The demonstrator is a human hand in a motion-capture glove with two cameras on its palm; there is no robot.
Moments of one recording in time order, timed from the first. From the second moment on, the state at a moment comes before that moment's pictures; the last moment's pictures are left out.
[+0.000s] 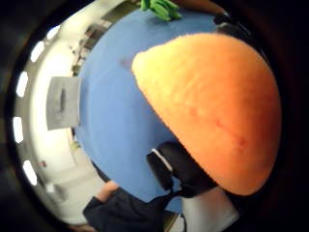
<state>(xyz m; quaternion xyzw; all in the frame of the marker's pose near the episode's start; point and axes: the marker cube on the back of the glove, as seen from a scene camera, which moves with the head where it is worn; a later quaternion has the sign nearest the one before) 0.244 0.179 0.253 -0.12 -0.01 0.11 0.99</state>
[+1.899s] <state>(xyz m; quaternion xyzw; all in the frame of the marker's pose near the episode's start) -0.246 -0.078 -0.002 0.02 -0.03 -0.22 0.97</state>
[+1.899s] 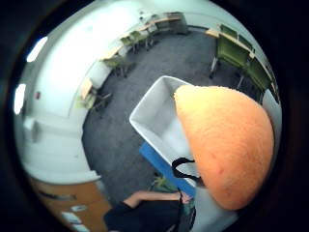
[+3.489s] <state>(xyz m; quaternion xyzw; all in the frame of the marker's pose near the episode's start) 0.218 -0.028 0.086 -0.01 0.06 0.04 1.00</state>
